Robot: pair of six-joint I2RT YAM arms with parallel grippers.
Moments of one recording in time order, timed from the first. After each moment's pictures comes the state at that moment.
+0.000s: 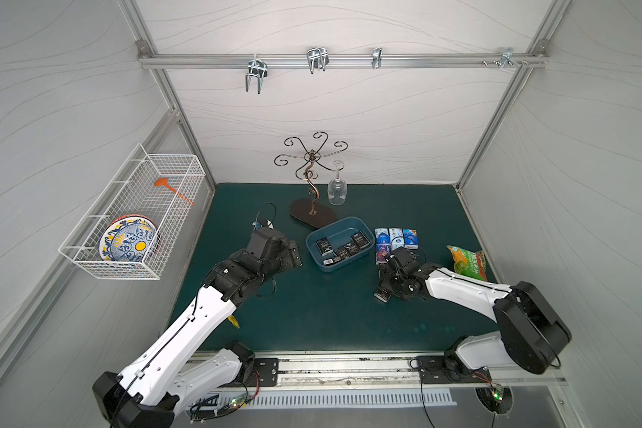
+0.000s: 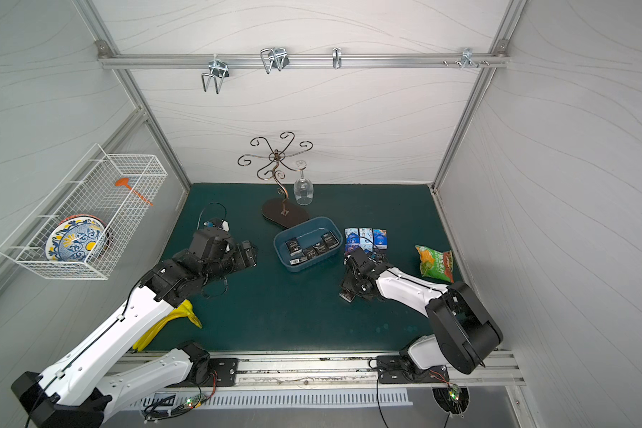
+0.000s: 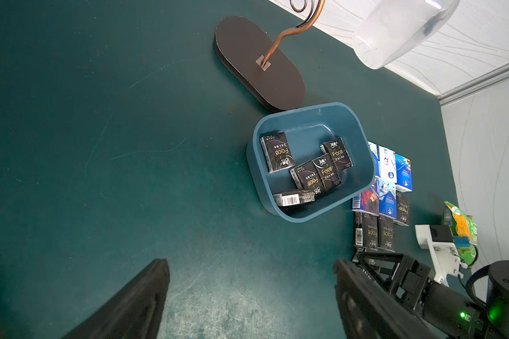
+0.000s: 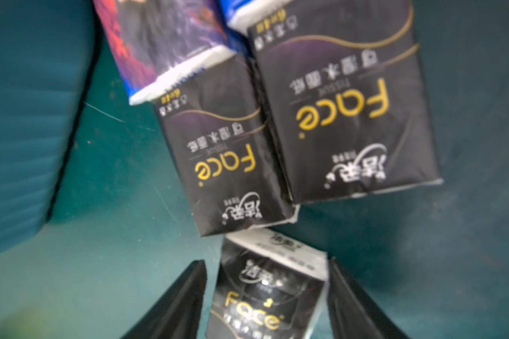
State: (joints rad) left arm -0.54 0.97 1.00 -0.82 -0.20 -0.74; right arm 0.65 1.42 0.67 -0.42 0.01 0.99
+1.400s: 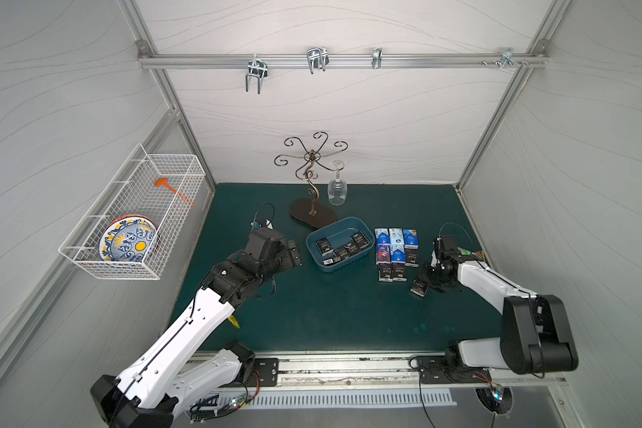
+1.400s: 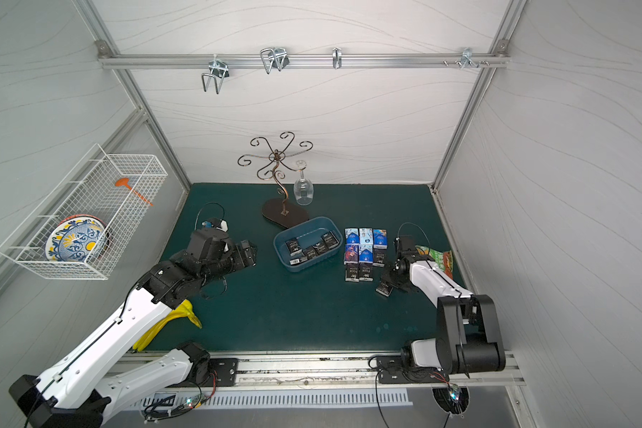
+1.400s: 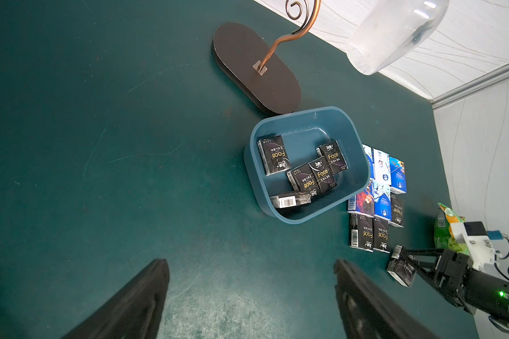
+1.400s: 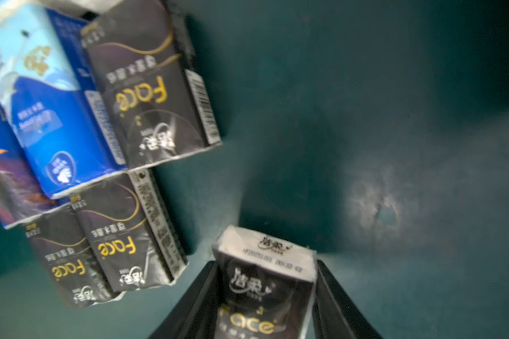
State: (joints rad) left arm -0.54 0.96 1.00 -0.81 -0.21 -0.74; right arm 0.12 1.38 0.71 -0.58 -0.10 0.49
